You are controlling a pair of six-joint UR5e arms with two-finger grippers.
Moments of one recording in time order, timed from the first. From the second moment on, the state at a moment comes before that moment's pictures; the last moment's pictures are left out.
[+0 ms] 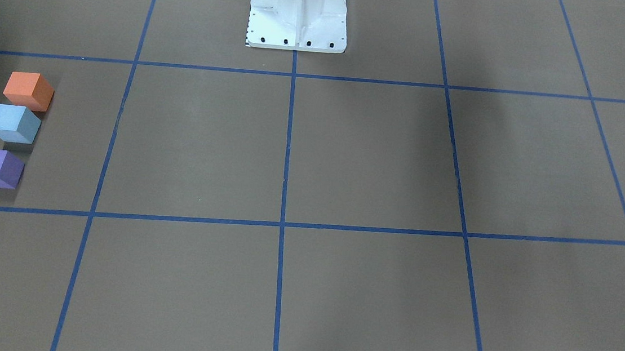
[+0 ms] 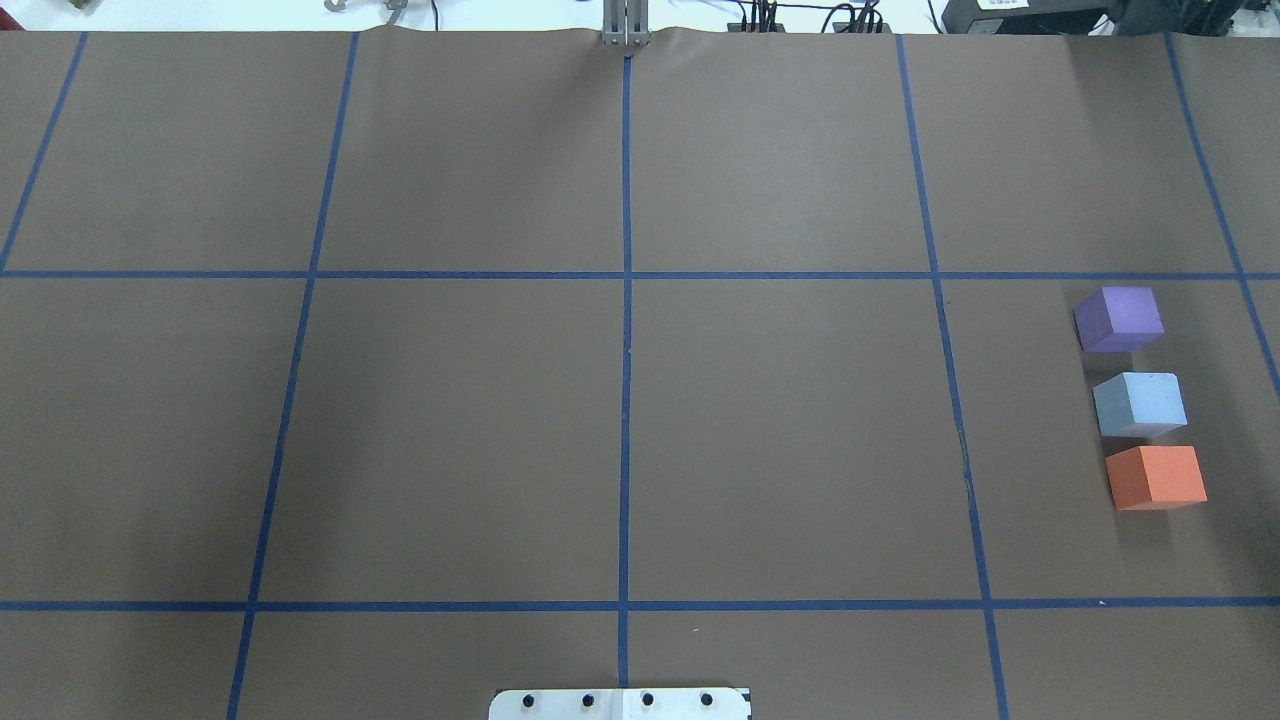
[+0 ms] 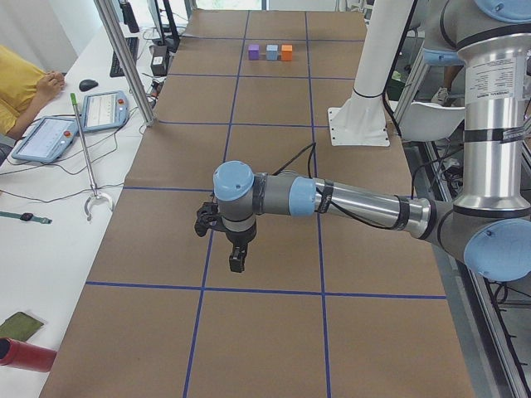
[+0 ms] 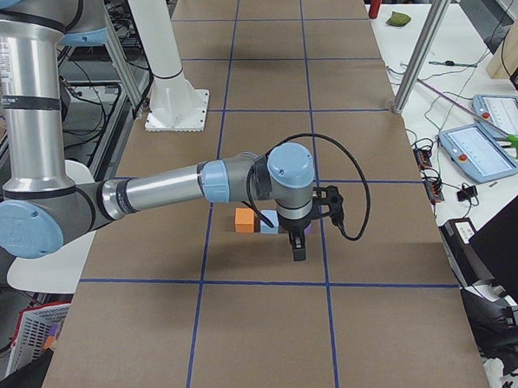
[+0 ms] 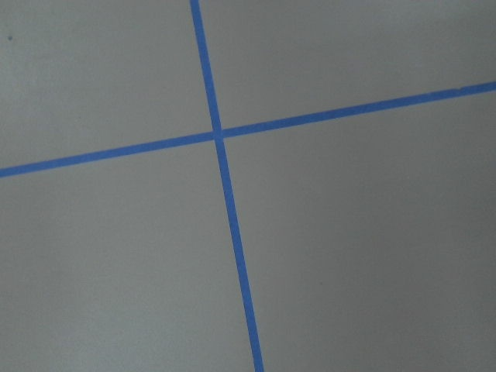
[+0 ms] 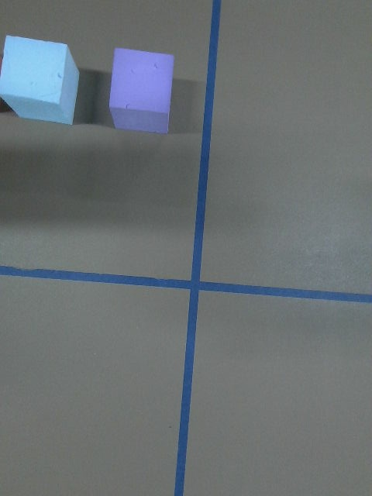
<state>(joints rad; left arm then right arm) -1.54 -1.48 -1.85 -1.42 -2.34 0.10 1.64 -1.62 1.85 -1.71 2.37 -0.08</state>
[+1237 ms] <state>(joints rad) -1.53 -1.48 -1.83 -1.42 -2.38 0.09 1.57 -1.69 1.86 -1.71 2.35 -0.08</state>
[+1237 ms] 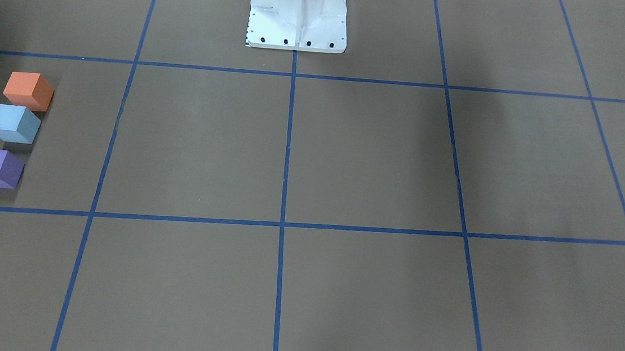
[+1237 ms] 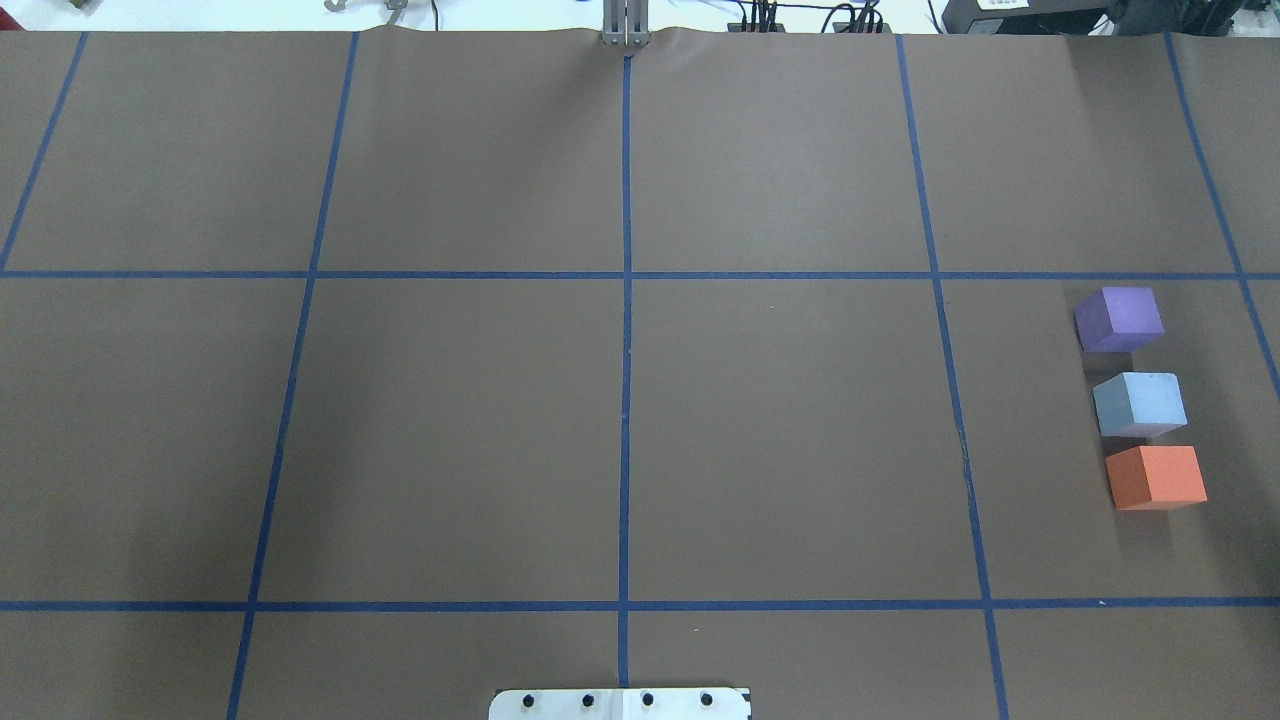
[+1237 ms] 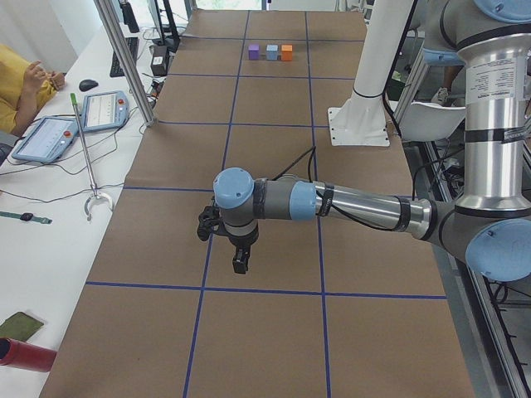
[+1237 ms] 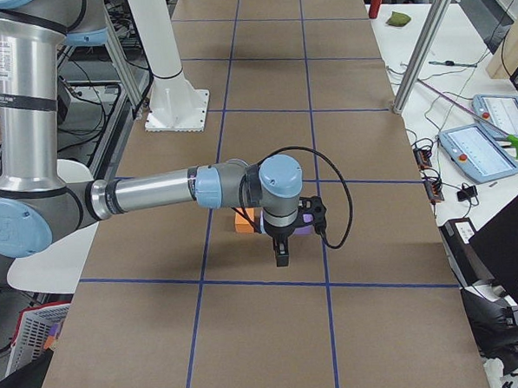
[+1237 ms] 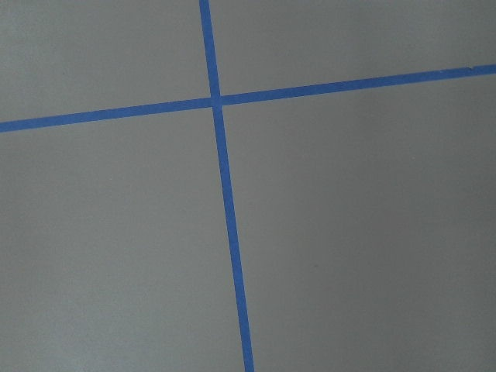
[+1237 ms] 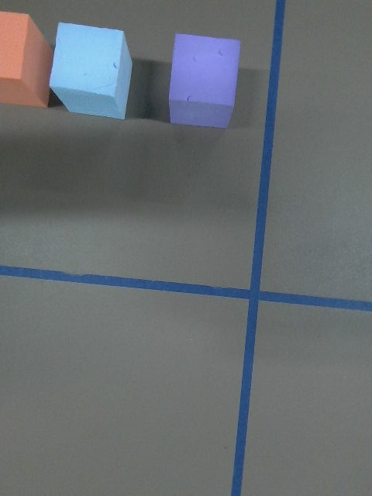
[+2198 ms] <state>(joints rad) -1.53 -1.50 -1.80 -1.48 -2.38 0.10 1.55 -1.68 1.86 -1.71 2.36 -0.07</state>
